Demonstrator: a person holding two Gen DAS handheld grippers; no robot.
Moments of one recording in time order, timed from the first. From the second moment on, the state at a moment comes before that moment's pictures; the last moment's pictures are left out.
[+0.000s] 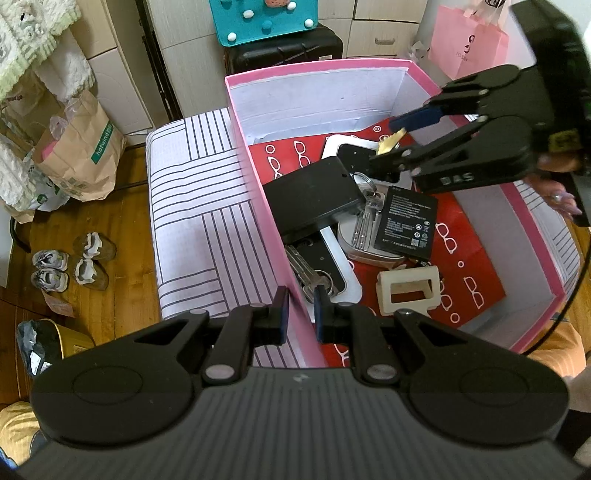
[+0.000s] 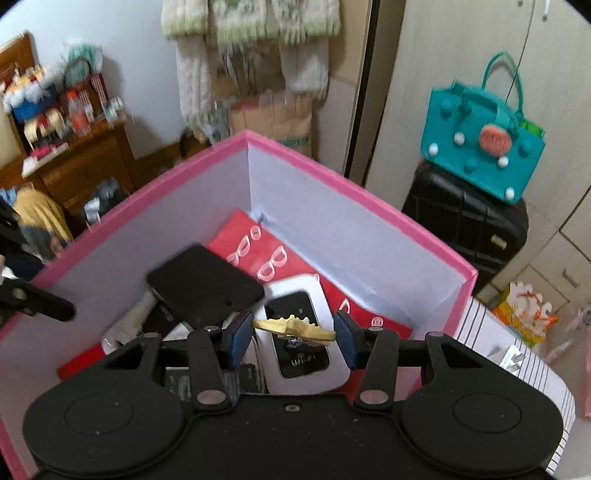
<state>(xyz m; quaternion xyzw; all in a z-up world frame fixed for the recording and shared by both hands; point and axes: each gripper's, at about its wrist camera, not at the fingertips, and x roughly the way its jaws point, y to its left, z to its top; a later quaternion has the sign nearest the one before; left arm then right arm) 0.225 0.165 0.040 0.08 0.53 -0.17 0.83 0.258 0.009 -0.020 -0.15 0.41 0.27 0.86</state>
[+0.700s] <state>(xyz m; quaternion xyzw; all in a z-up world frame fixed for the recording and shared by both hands) 0.223 0.169 0.040 0.07 0.53 -0.17 0.83 0.160 -0.139 0.023 -0.03 0.31 0.14 0.94</state>
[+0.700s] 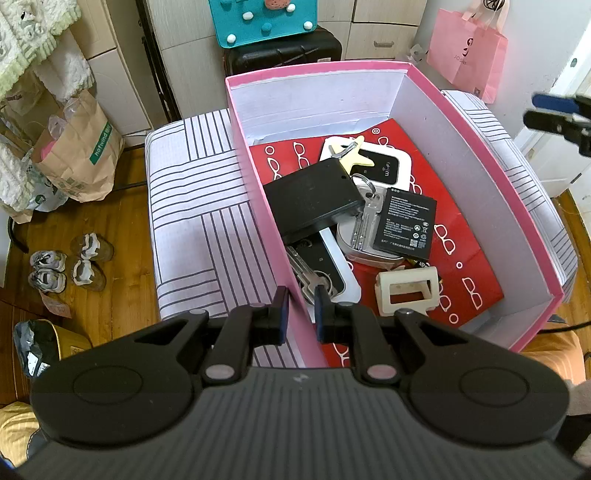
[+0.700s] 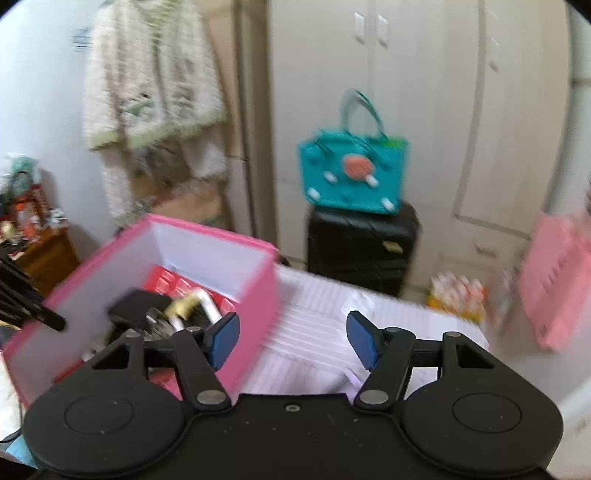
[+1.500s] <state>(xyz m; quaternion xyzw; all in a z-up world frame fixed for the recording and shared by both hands) 0.221 0.172 0.040 0.06 0.53 -0.17 0.83 0.201 -0.167 -0.100 0.01 0.35 0.11 0.93</state>
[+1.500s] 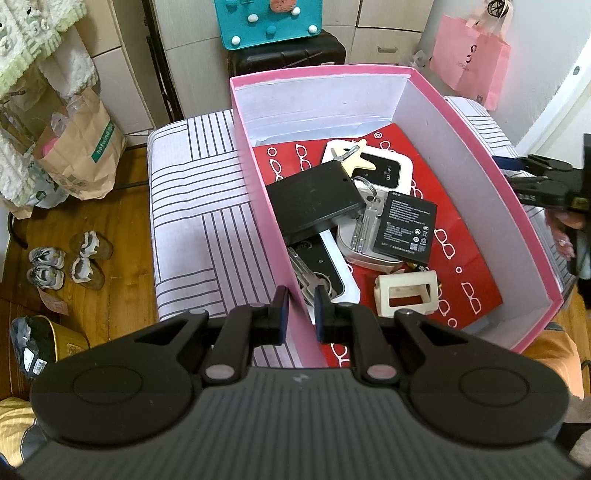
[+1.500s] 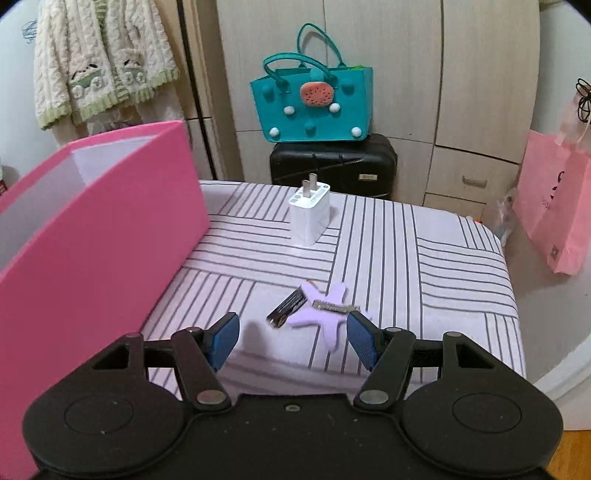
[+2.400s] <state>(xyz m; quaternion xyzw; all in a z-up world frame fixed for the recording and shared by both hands) 0.219 0.173 0.042 0.05 0.52 -0.16 0.84 0.183 -0.178 -0.104 0.01 0.32 0.09 0.94</state>
